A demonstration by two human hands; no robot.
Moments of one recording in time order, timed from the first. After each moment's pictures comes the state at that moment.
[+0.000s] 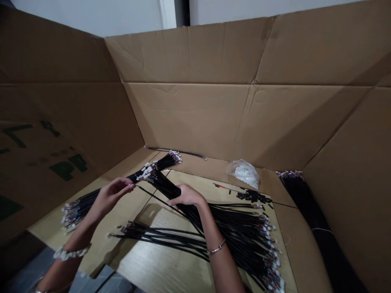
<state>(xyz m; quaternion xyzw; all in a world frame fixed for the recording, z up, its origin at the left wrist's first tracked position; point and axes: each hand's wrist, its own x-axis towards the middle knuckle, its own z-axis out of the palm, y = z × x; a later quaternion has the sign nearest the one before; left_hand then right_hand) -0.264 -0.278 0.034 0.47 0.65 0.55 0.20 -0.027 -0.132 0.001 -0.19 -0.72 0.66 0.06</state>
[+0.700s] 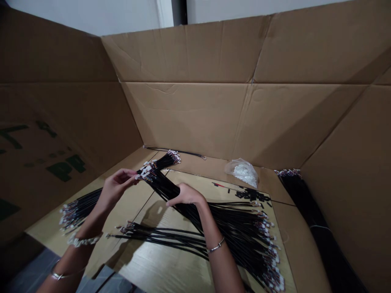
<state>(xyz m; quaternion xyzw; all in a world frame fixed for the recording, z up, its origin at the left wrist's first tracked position) -0.242 -0.253 0.055 0.42 0.61 0.64 0.23 -0.027 -0.131 0.006 -0.23 -0.73 0.64 0.07</state>
